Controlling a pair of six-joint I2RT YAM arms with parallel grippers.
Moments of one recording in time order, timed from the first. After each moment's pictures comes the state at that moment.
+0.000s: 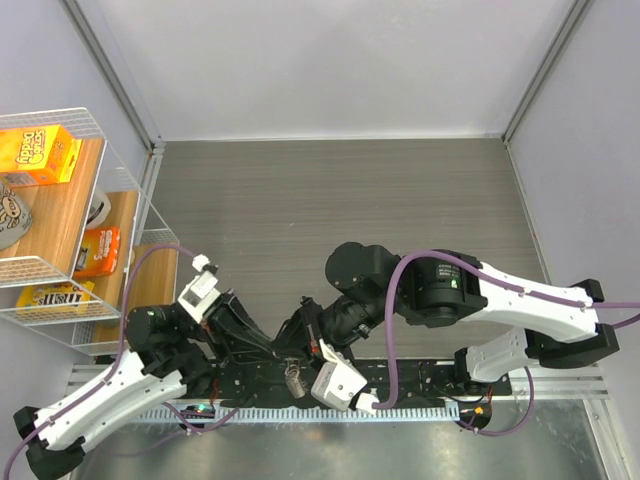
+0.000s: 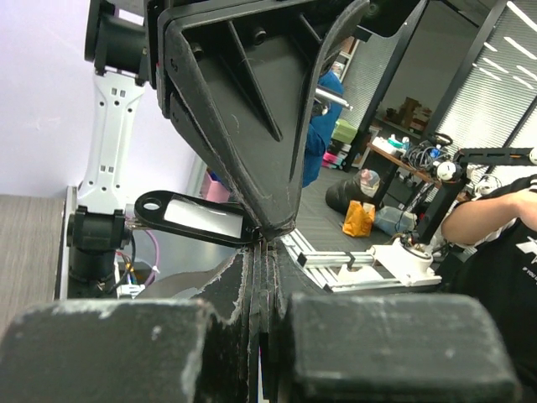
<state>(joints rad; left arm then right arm) -0.91 0.39 0.42 0.62 0.86 -0.91 1.47 1.39 1.77 -0.90 -0.52 -1.31</state>
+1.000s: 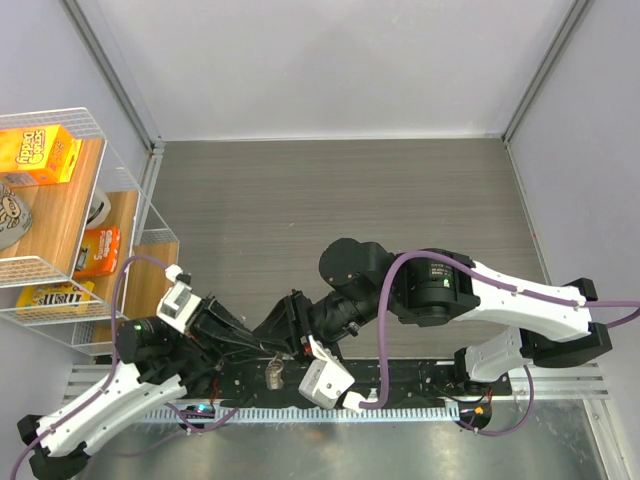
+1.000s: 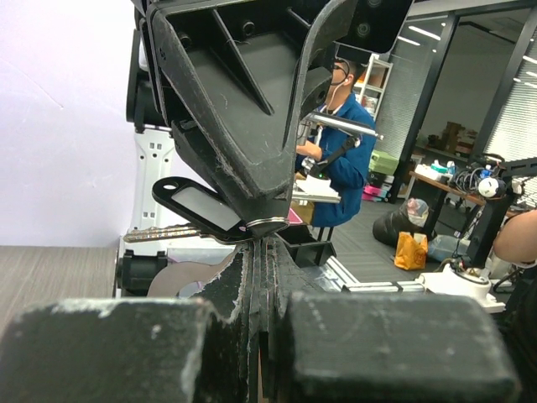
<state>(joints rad) -0.91 0.26 0.36 0.67 0.75 -0.82 1.48 1.43 1.81 -0.84 -0.48 -1.34</state>
